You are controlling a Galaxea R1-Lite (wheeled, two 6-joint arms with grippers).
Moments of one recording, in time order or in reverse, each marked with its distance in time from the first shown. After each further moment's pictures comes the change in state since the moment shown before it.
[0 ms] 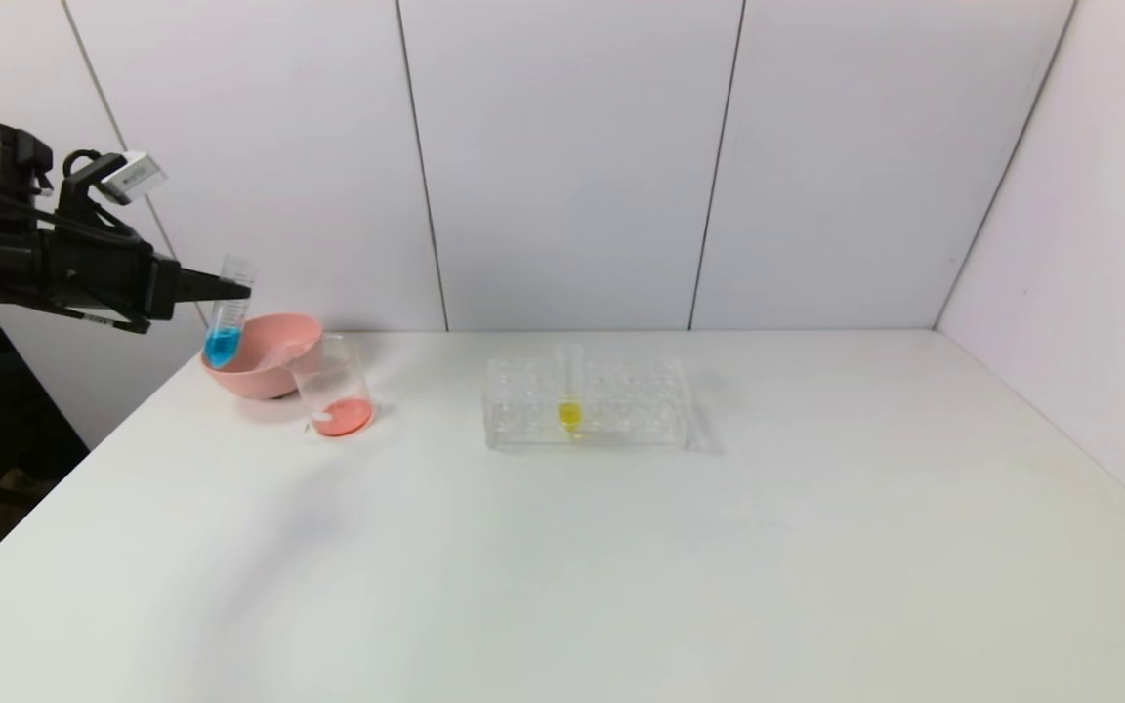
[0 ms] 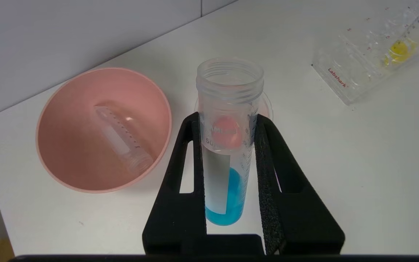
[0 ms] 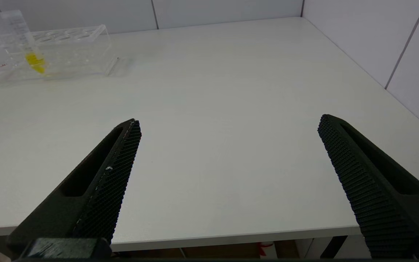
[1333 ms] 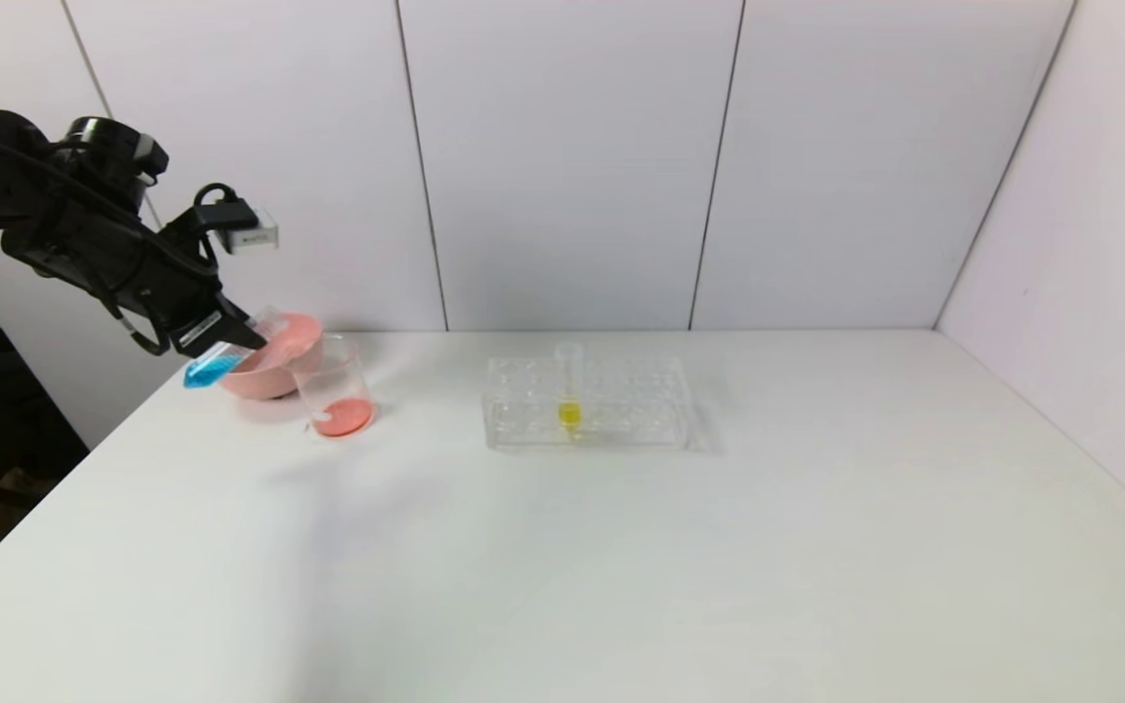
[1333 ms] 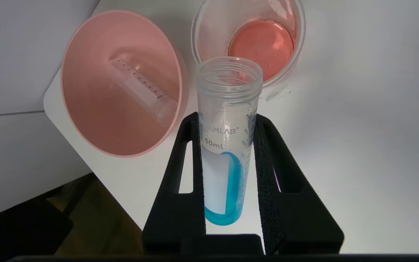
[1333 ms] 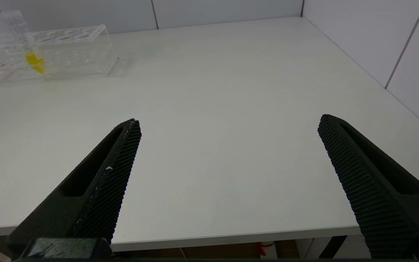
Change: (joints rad) left arm -0.163 0.121 -0.314 0.452 0.481 0.450; right arm 0.000 0.000 0.000 0.000 0.000 0.000
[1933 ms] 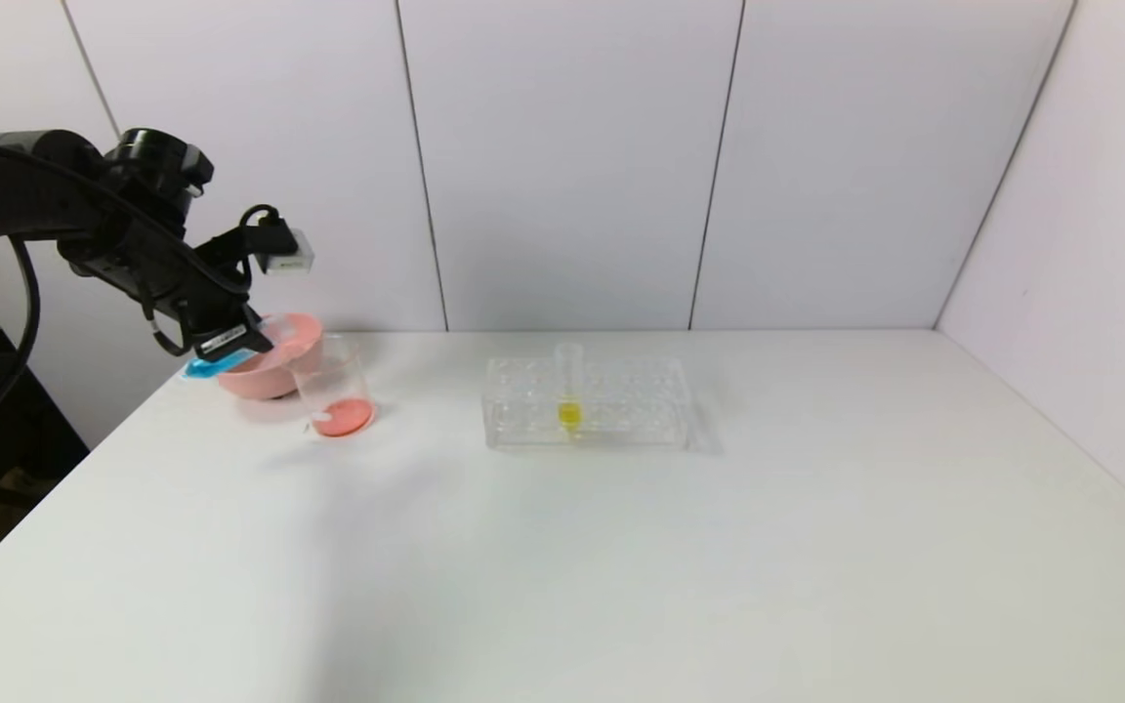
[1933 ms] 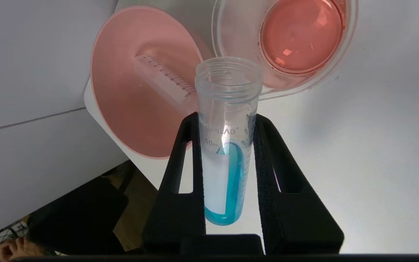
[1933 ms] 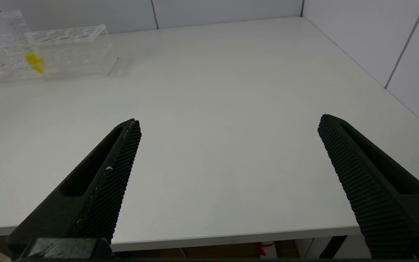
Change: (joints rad) left arm -0.059 0.044 -0.005 -0.063 0.184 0.109; right arm 0.000 0.000 0.000 0.000 0.000 0.000
